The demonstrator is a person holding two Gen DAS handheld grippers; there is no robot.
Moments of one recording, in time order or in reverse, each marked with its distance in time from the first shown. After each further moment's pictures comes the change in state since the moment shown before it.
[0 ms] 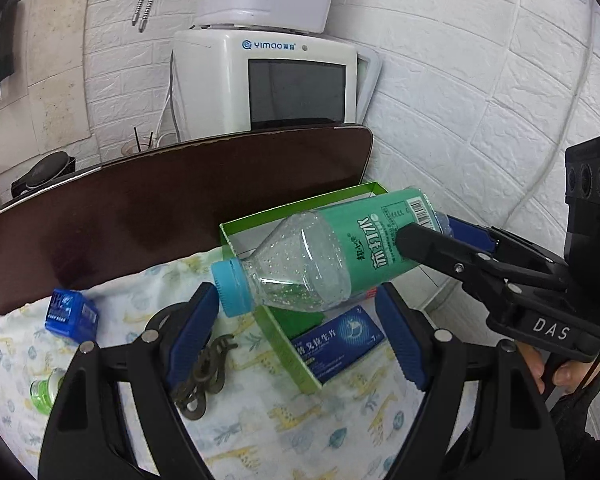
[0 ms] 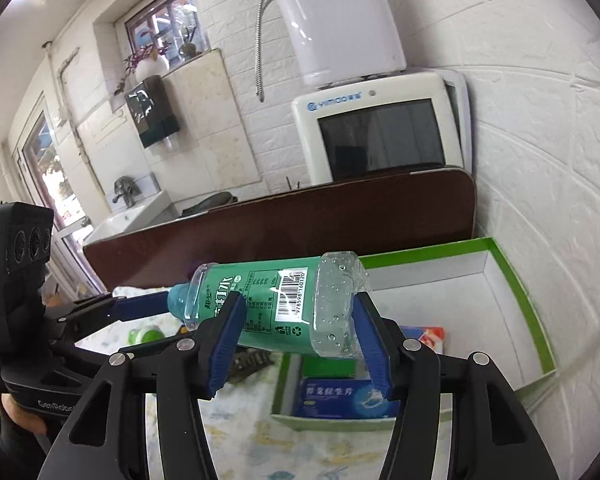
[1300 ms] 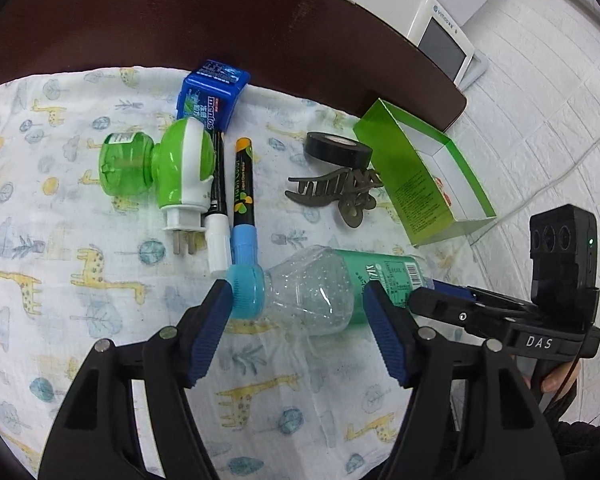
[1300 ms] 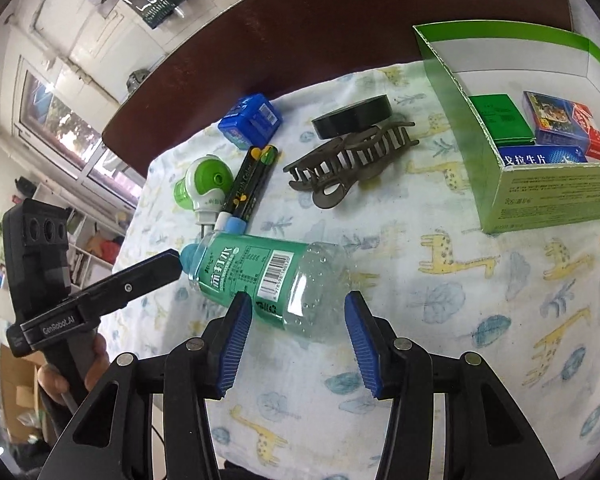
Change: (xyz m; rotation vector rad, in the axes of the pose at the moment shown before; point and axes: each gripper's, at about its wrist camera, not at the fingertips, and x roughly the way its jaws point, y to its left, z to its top) left arm -0.062 0.164 -0.178 -0.370 0.150 -0.062; right arm 0.081 0.110 -0.138 0.155 0.482 0.169
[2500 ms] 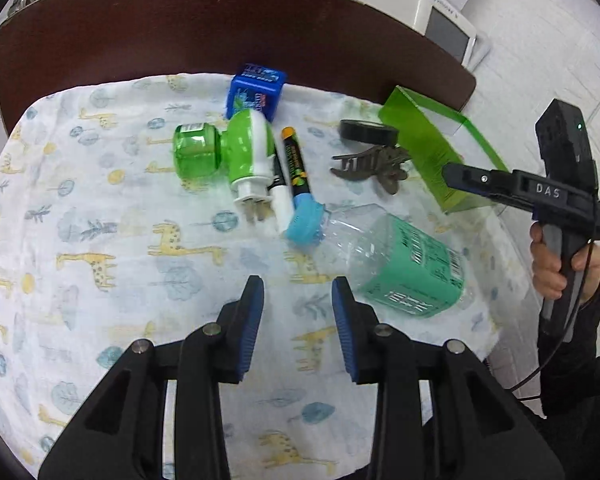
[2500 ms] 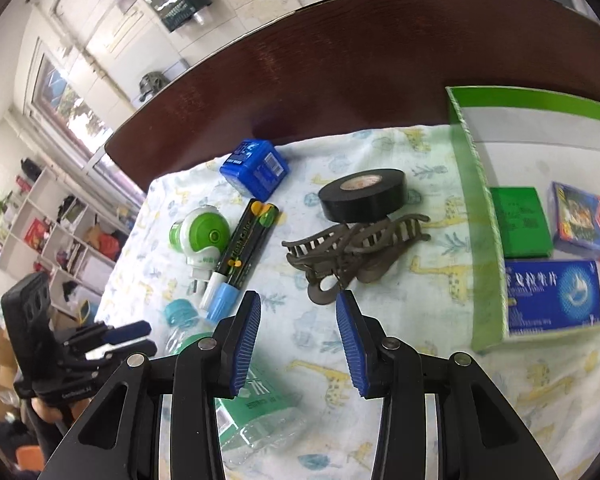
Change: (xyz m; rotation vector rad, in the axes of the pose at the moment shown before) left arm -0.044 0.027 -0.032 0.090 -0.028 0.089; right arm -0.002 -0.005 0.055 -0.094 -0.065 -0.012
